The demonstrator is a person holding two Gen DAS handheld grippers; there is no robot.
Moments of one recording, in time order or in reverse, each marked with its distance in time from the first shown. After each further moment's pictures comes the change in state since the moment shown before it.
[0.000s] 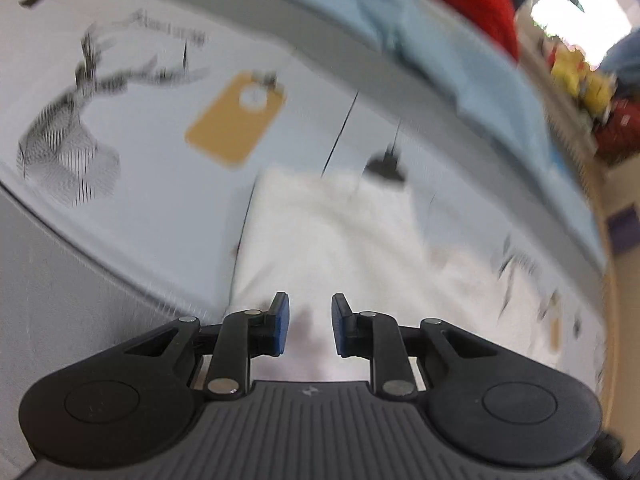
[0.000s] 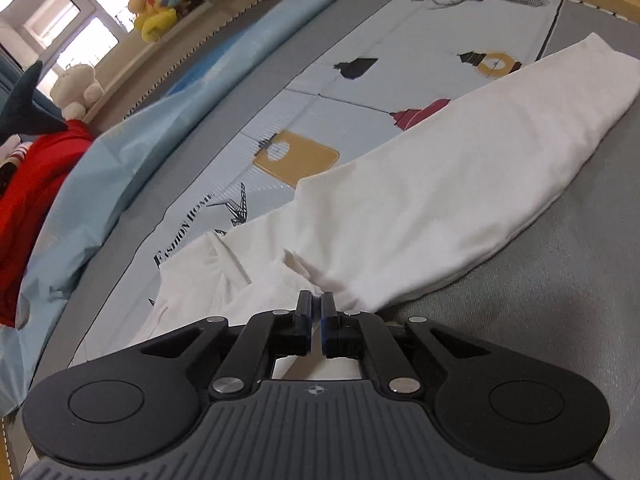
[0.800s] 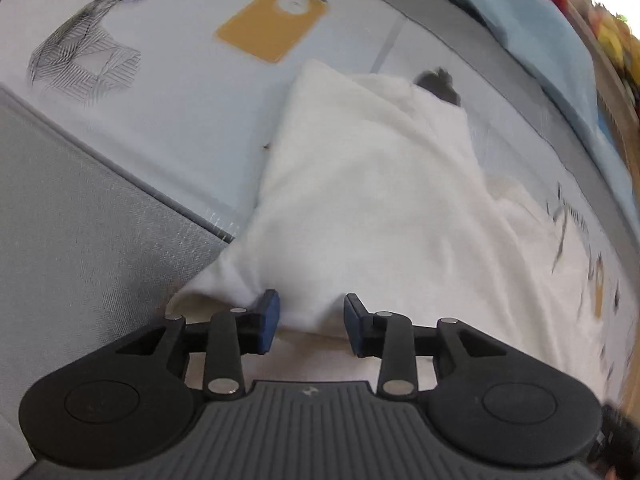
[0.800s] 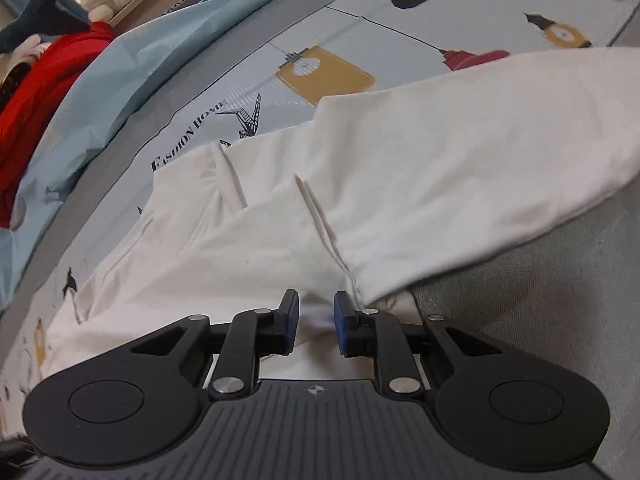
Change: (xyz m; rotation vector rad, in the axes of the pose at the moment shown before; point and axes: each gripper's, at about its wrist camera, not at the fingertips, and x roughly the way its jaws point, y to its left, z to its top) left arm 0.020 0.017 -0.030 -0.074 0.104 0.081; right arm 0.024 0.005 -0.008 -0.177 0.188 0.080
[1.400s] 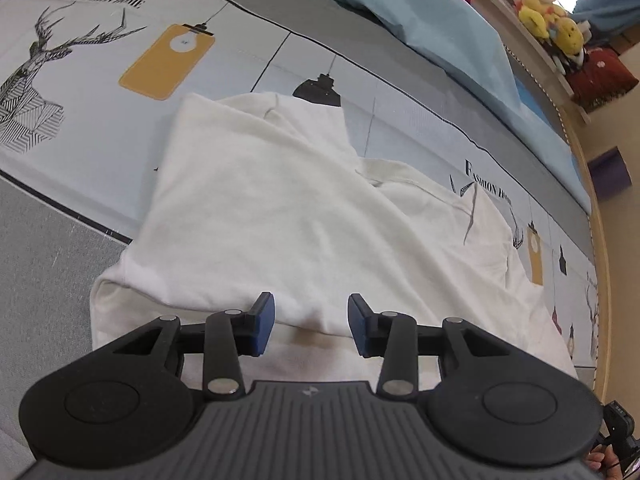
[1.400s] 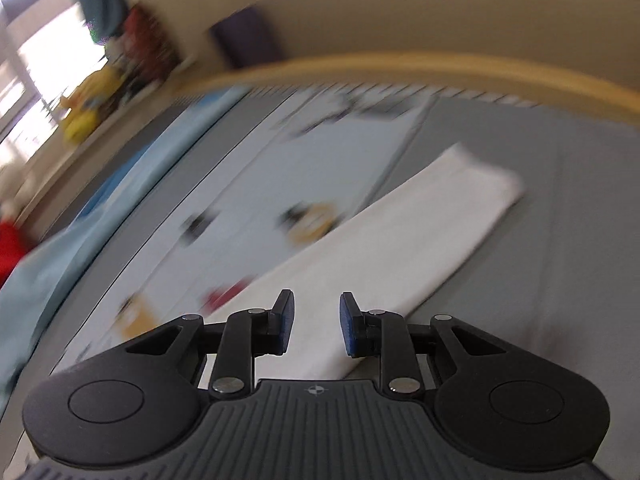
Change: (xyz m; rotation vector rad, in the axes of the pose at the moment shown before) left arm -0.036 -0.059 -0.017 0.162 -0.038 -0.138; right arm -0.115 -0.191 0.053 0.292 -0.498 -0.249
